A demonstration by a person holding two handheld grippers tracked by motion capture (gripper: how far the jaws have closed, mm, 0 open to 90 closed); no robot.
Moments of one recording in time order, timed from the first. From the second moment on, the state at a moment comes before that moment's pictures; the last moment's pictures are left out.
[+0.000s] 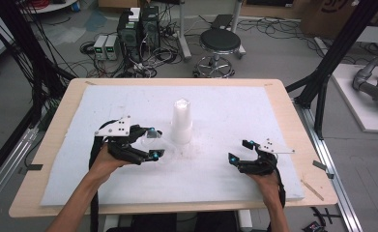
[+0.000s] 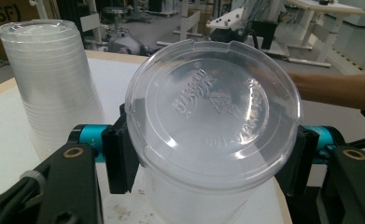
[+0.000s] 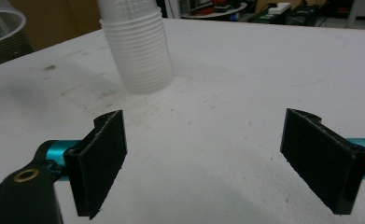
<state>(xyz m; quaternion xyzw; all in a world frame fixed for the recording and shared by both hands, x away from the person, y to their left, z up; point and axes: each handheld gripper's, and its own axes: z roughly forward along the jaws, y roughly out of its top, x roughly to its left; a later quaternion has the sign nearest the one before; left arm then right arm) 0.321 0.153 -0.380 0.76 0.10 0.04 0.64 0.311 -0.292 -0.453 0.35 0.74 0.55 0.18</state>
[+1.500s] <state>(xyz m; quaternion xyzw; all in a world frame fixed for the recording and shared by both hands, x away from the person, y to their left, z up) 0.315 0.109 -0.374 0.74 0.07 0.00 0.67 0.320 -0.160 -0.384 0.06 0.79 0.61 0.01</state>
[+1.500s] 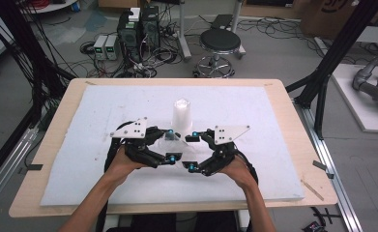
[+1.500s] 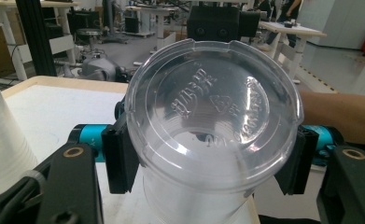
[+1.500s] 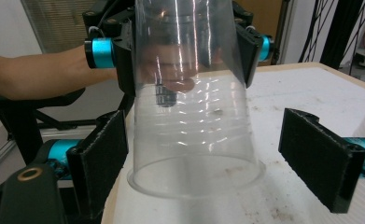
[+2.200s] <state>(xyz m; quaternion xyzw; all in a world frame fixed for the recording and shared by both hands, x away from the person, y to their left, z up) 0.315 0.107 -0.375 0.74 0.06 0.00 0.67 0.316 -0.140 -0.390 0.04 0.80 0.59 0.02</state>
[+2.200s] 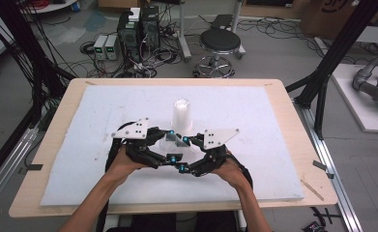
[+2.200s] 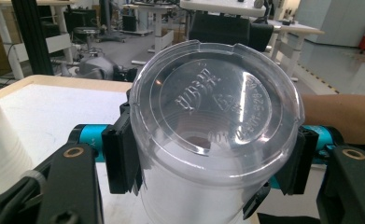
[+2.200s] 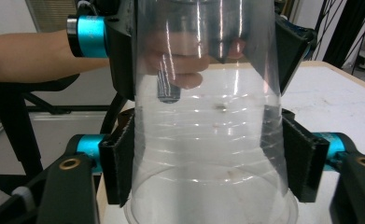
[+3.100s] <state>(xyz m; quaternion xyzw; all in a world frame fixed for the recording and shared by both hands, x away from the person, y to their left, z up) 0.317 0.118 -0.347 0.89 0.07 0.01 0.44 0.318 -0.145 -0.370 0.05 0.89 0.45 -0.01</state>
